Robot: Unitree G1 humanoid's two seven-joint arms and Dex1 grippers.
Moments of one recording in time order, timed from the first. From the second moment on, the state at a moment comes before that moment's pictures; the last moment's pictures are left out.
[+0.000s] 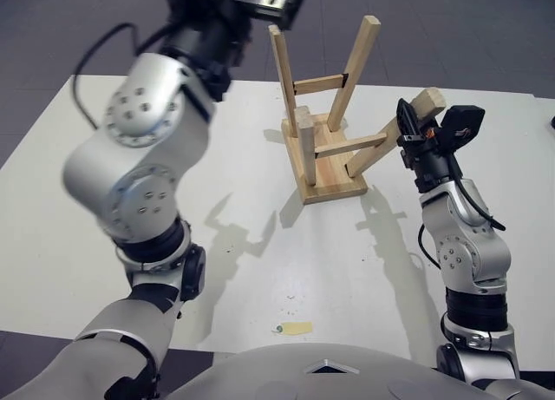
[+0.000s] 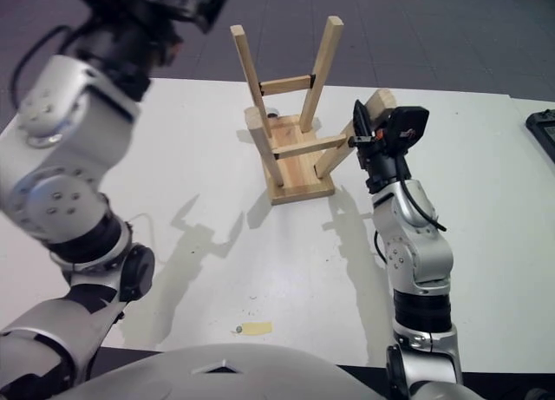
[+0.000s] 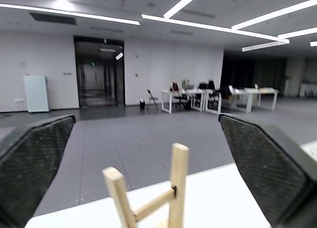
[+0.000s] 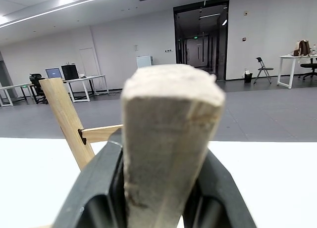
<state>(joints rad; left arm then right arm) -0.81 0.12 -0.04 -0.58 -0.52 1.03 0.16 -0.13 -0.32 -0.05 -0.37 0.52 0.35 -0.03</state>
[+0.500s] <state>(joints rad) -0.94 -0.03 -0.35 -0.25 -0.42 1.10 0.08 -0.14 -0.27 -0.04 -0.49 0.54 0.51 -0.15</state>
